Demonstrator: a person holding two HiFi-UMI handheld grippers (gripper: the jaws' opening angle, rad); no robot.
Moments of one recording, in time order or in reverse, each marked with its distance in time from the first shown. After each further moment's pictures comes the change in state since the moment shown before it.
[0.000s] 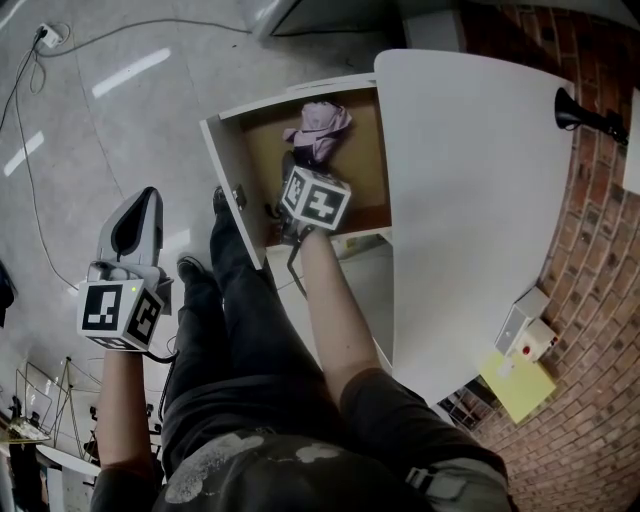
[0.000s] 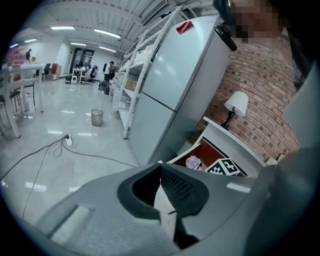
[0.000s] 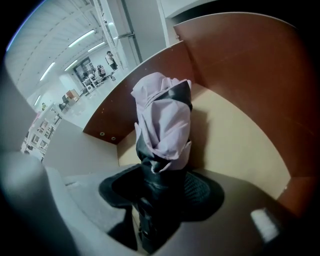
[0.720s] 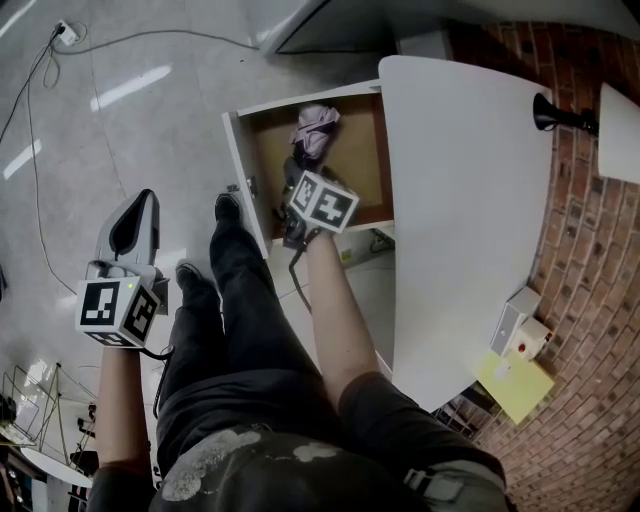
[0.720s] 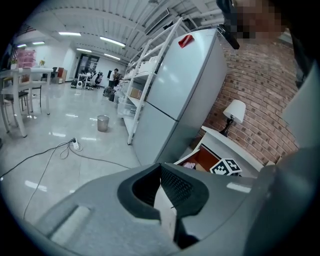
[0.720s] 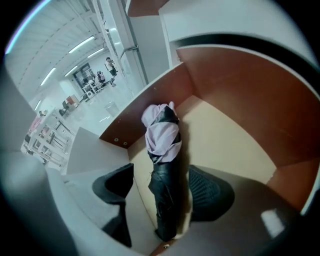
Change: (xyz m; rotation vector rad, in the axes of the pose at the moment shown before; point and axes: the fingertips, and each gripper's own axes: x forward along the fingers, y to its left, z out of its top) left arm -0.055 0.017 0.002 -0.019 -0.080 0.028; right arm -0.035 0.013 0.001 0.024 -0.054 0.007
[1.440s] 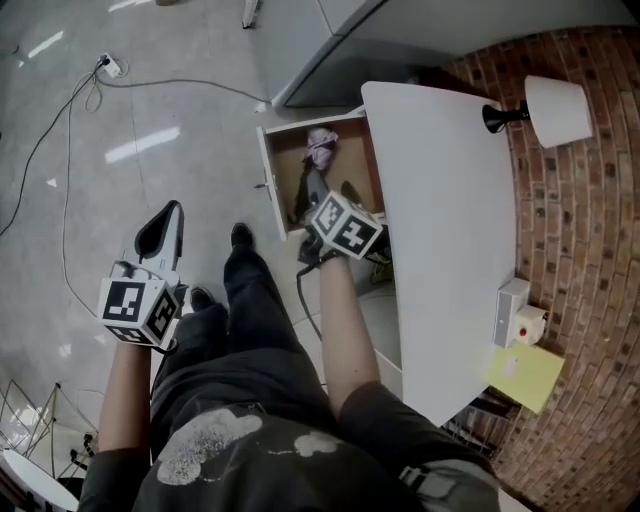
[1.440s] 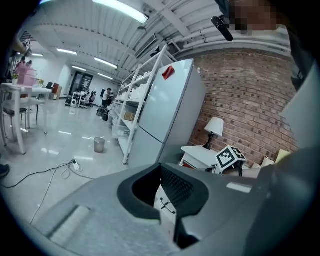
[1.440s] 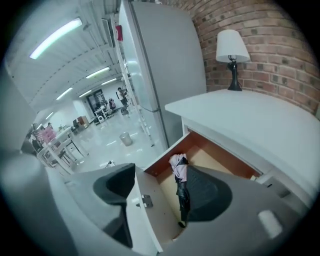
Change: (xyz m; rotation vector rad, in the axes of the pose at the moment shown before) left arm -0.143 -0.029 0.044 0.077 -0.174 -0.059; right arm -0.184 0.058 0.044 0.010 -0.340 0.045
